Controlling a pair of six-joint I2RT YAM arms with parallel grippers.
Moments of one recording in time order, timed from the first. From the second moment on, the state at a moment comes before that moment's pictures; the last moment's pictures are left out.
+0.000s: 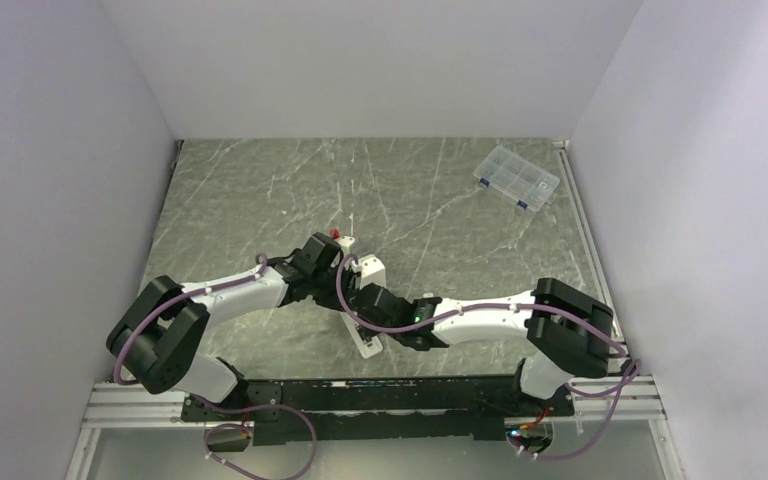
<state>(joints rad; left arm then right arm) -0.69 1.45 0.71 -0.22 0.19 -0.38 1.21 1.57 0.79 0.03 0.36 0.60</state>
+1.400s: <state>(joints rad) -0.71 1.48 0.74 -0.21 0.18 -0.39 1.20 1.57 0.72 0.12 0.33 0.65</state>
